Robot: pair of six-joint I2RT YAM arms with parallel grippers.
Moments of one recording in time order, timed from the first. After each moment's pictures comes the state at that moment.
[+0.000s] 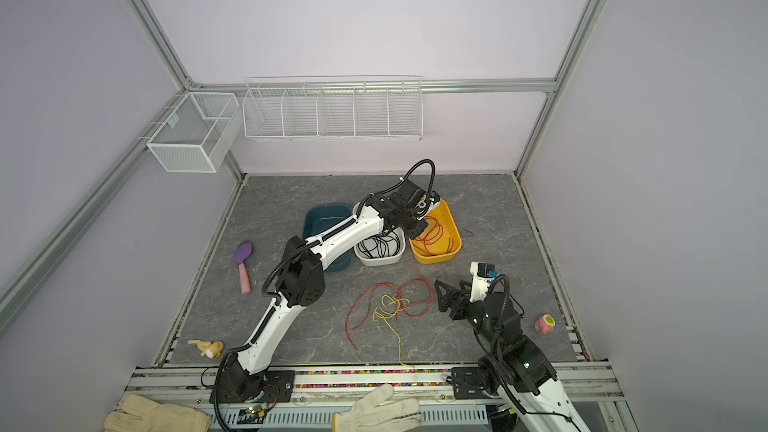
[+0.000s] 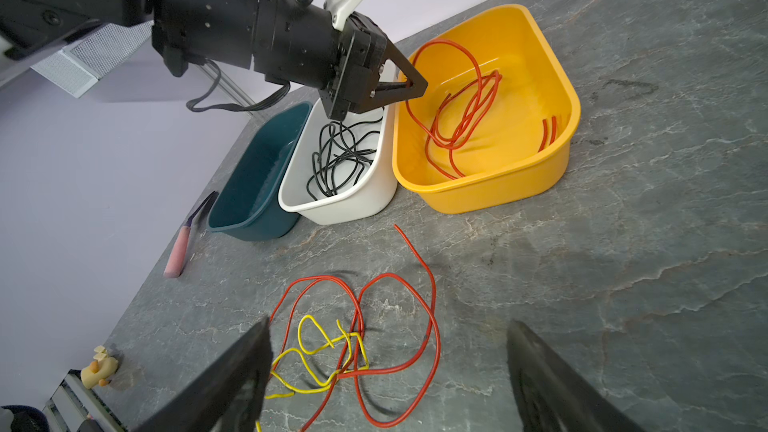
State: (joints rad) left arm -0.88 2.44 2.30 -0.77 0.03 0.18; right arm 0.51 0.16 0.28 -0.47 0.01 0.57
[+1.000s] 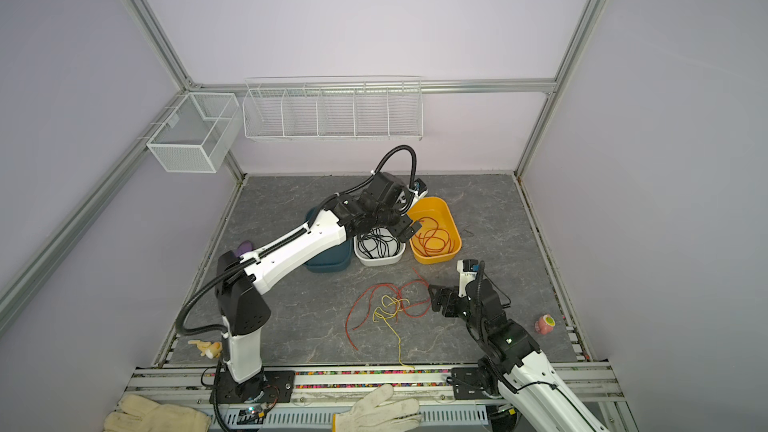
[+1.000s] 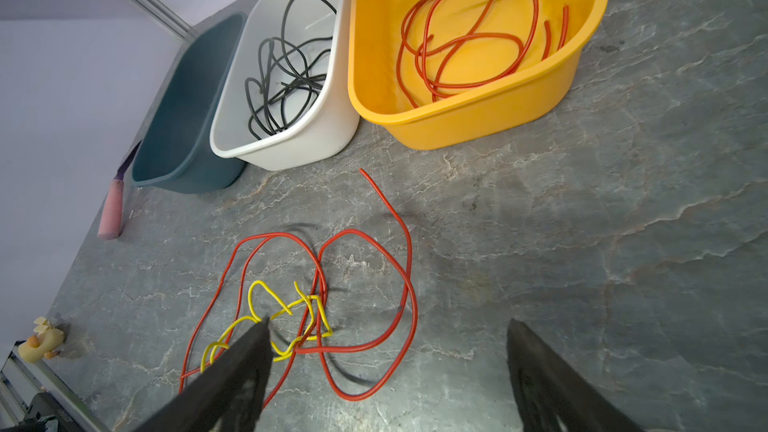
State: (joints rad) left arm -0.95 1.89 1.83 -0.64 -0.11 0.20; right arm 0.51 0.48 0.29 -0.41 -0.03 0.57
